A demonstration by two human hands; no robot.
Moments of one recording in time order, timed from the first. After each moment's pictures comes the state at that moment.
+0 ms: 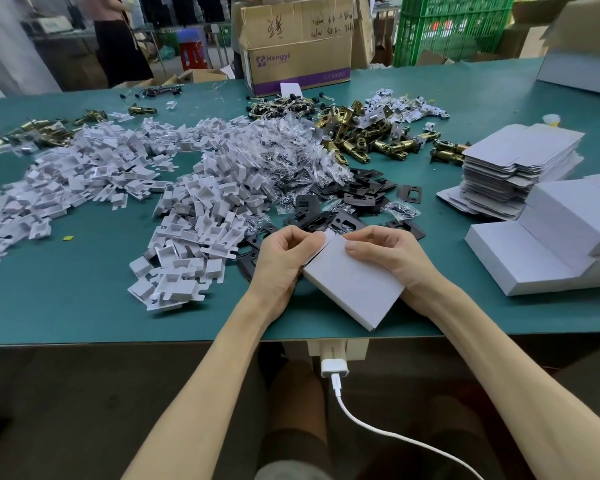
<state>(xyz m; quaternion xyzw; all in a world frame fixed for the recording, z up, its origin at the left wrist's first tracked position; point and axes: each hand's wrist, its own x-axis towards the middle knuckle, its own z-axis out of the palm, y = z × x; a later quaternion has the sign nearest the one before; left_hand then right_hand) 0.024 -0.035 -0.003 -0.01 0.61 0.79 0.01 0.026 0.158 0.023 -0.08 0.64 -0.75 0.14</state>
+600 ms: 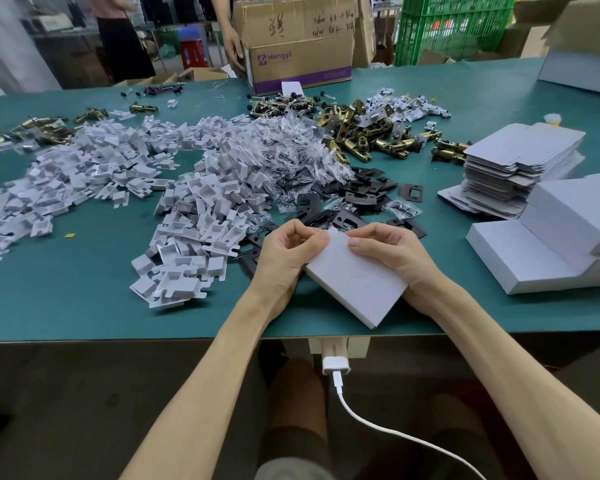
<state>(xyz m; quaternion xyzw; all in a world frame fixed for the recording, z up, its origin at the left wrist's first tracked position) 0.026 -0.036 -0.001 0.04 0.59 0.80 0.01 0.026 0.158 0.021 -0.07 0.64 -0.75 0.14</state>
